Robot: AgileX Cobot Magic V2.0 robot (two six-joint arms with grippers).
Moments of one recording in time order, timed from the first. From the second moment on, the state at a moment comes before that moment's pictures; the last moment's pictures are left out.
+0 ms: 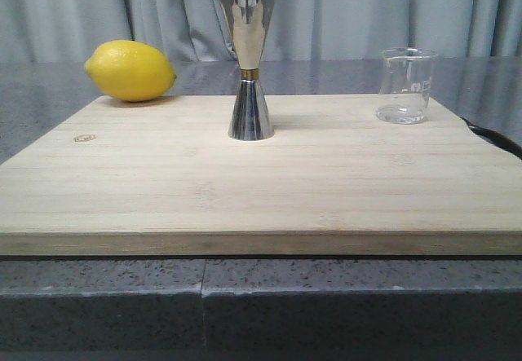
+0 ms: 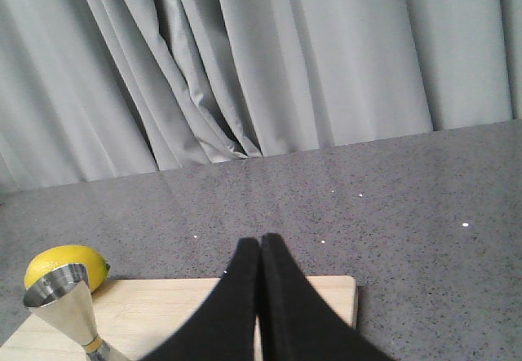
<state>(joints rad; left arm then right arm) -0.36 0.64 -0.72 0.04 0.55 -0.03 0.07 0.58 -0.51 -1.72 -0.20 1.98</state>
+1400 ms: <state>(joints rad) -0.08 -0.01 0.00 0.03 0.08 -0.03 0.07 0.58 -0.51 -1.72 -0.20 1.98</state>
